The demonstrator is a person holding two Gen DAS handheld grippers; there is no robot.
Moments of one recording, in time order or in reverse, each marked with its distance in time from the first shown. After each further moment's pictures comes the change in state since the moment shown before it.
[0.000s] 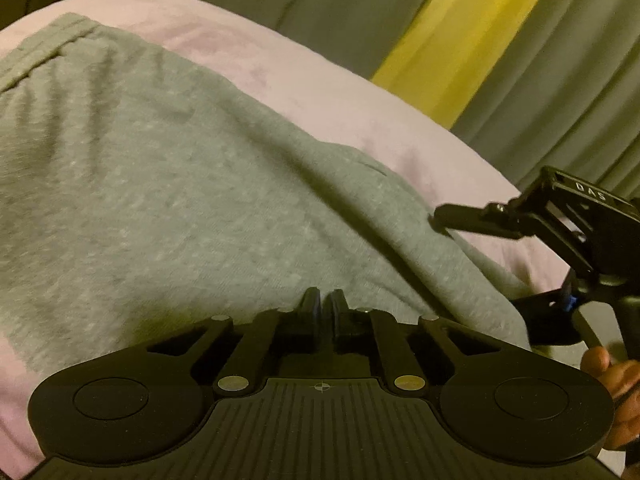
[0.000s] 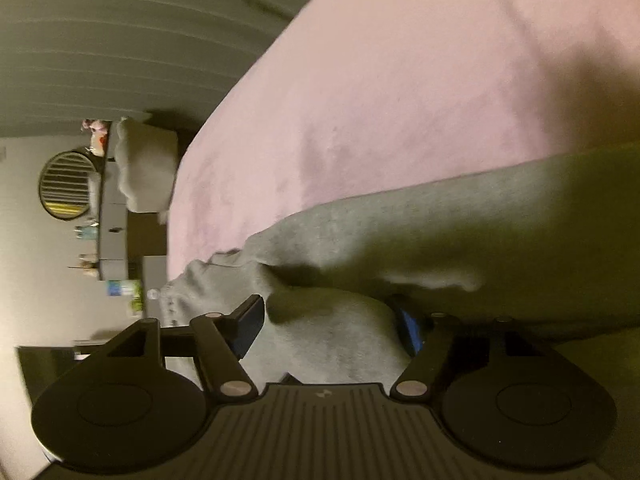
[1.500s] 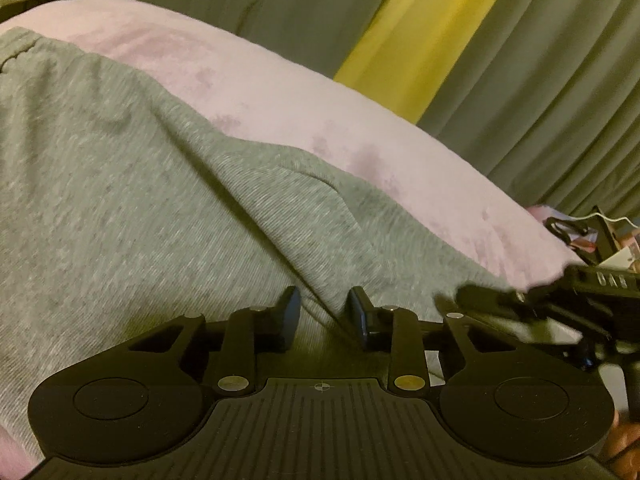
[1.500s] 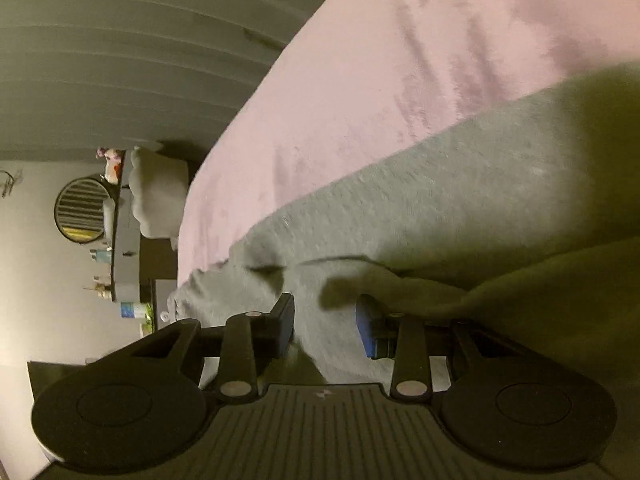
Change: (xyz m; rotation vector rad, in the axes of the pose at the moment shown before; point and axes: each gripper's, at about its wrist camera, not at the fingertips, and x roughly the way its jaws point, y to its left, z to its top) left arm 0.017 -0.022 0.002 0.077 0.002 -0.088; right arm -0.040 -0.026 -0.021 0.011 -0.127 0.033
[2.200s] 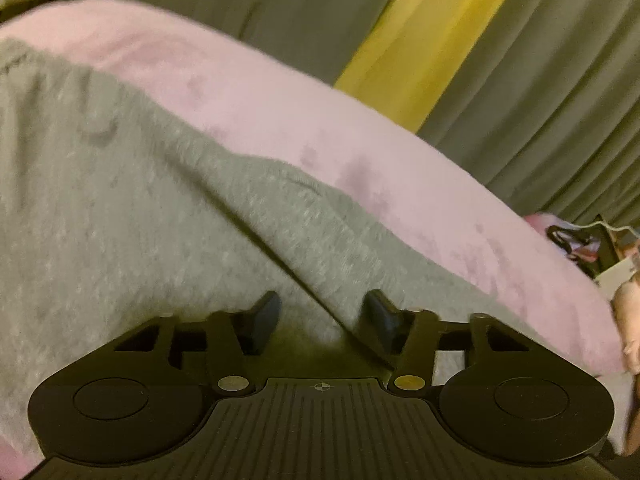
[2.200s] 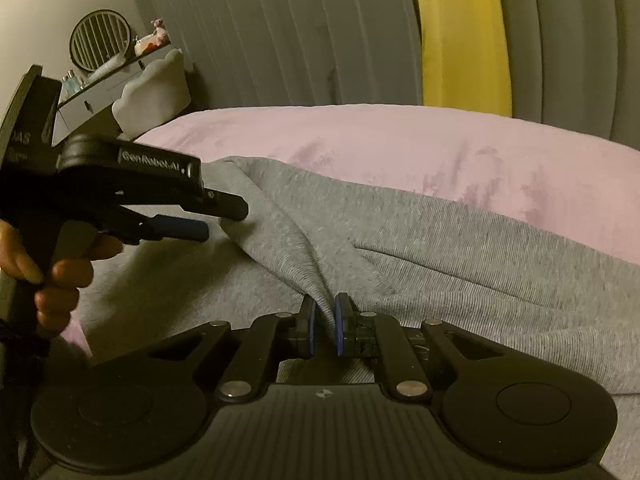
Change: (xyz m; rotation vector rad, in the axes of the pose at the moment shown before) left arm 0.005 -0.008 0.016 -0.005 -0.010 0.028; right arm -0.033 0.027 -0.123 -0.841 -0.252 -0.345
